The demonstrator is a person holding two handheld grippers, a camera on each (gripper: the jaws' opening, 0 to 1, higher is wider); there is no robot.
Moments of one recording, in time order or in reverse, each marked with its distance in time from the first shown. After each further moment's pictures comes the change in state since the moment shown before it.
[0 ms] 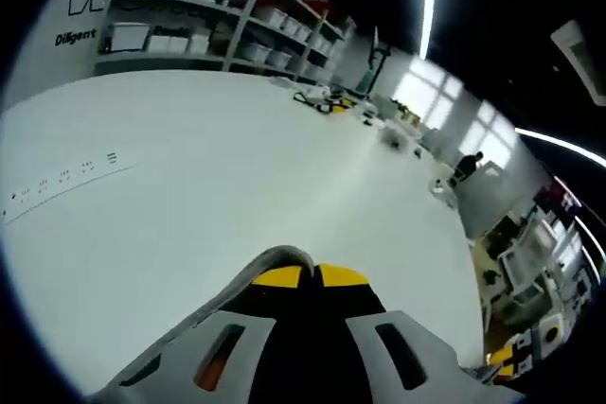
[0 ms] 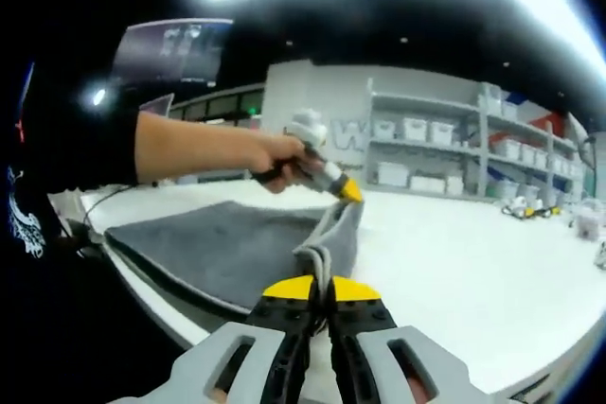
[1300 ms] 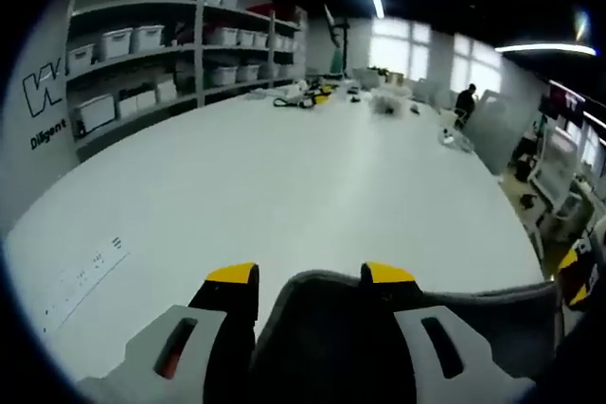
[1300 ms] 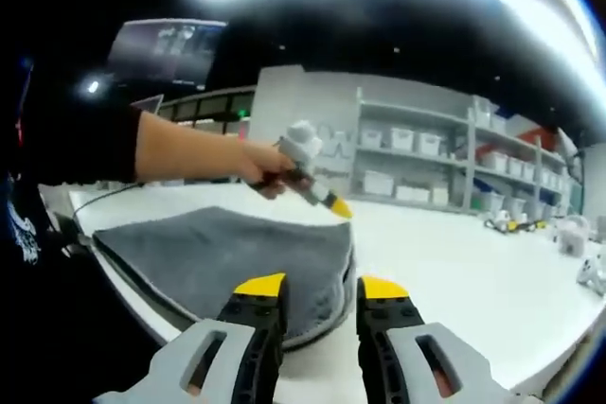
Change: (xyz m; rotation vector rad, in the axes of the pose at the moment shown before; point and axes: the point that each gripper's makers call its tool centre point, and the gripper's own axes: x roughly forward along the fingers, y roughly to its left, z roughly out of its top) left arm 0.019 0.010 0.023 0.370 0.003 0.050; right arm -0.004 -0.021 0.017 -0.047 -0.015 -0.030
